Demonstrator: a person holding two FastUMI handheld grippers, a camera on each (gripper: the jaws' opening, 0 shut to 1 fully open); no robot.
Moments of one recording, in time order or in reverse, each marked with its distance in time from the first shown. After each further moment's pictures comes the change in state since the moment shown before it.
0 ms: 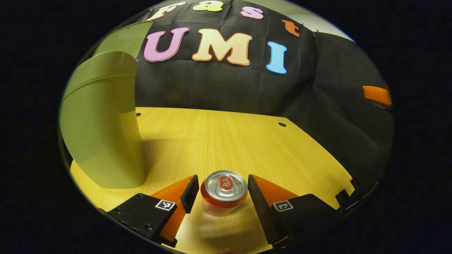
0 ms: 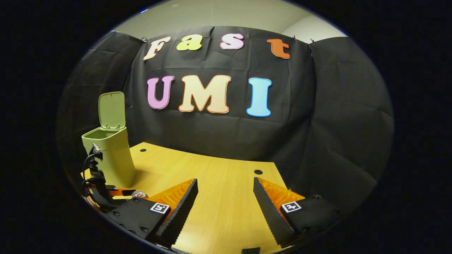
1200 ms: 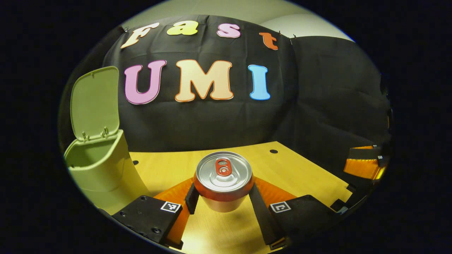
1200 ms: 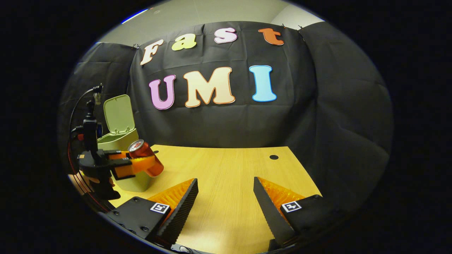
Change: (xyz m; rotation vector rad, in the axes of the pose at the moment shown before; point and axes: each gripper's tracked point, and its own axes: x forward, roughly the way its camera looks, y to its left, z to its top) left arm -0.037 -0.013 0.164 0.201 -0.240 -0.067; right arm 0.001 0.042 -0.043 0.132 0.040 0.102
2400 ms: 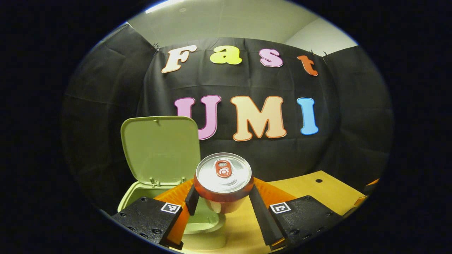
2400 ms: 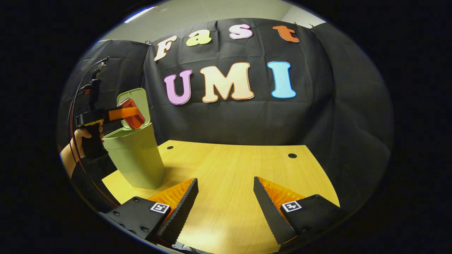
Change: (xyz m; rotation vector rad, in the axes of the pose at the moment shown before) left arm -0.057 0.180 0.102 -0.006 -0.202 0.374; right arm 0.017 0.048 -0.007 -0.045 0.029 0.114
